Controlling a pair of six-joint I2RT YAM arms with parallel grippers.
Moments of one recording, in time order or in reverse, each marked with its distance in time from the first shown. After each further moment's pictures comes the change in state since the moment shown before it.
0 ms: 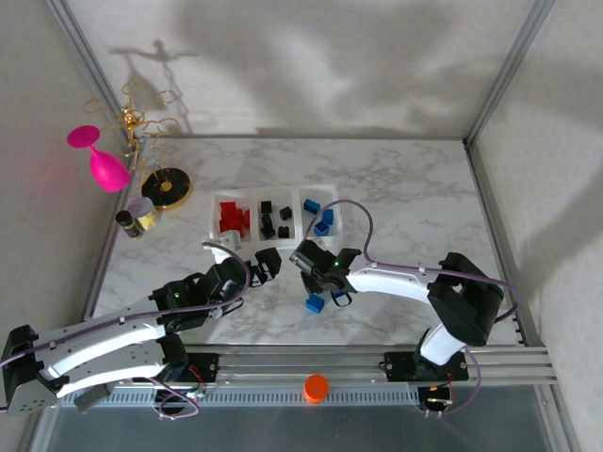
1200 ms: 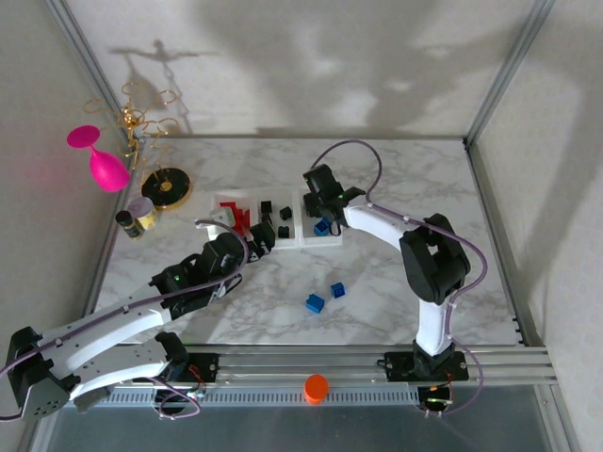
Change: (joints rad) left arm 0.154 0.084 0.115 0.042 -0.032 0.129; right arm -0.371 0.323 0.445 0.171 -0.017 -0.262
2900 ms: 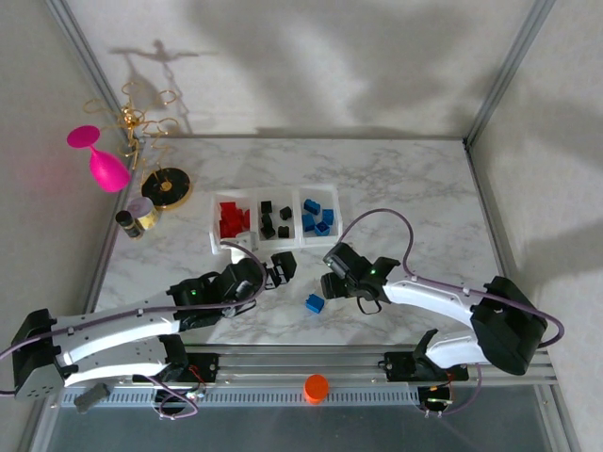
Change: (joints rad) left arm -0.206 0.047 -0.090 0.048 0.057 -0.115; right arm 0.260 -0.578 -0.695 -0.148 -0.080 0.322
